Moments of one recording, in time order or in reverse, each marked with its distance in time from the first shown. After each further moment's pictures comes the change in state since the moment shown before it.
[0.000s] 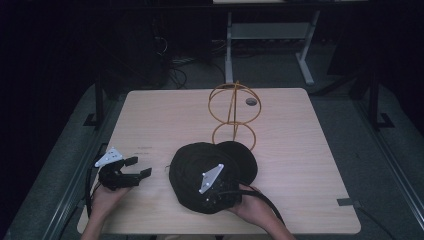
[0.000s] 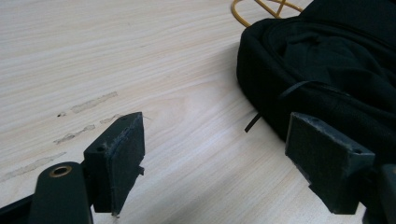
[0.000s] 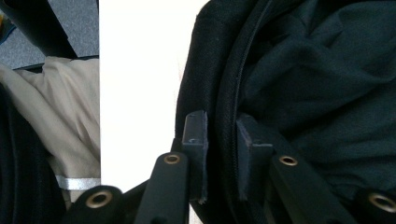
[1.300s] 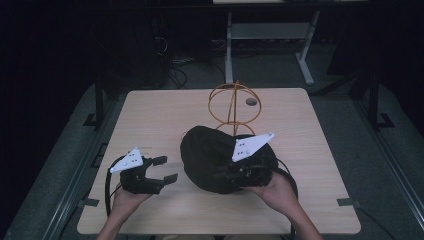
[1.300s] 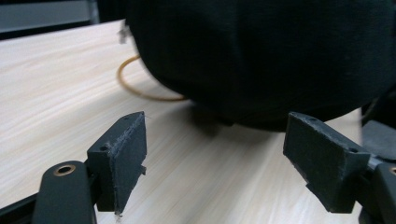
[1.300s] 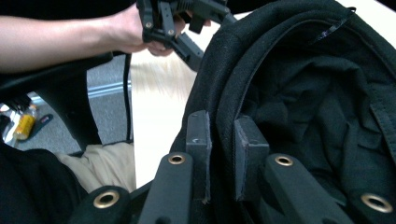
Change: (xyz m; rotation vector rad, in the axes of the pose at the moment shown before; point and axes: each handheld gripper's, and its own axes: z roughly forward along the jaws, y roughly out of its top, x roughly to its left) left arm -0.077 0.038 0.013 -0.152 -0.296 0.133; right arm -0.014 0.002 -0.122 -0.348 -0.016 0.125
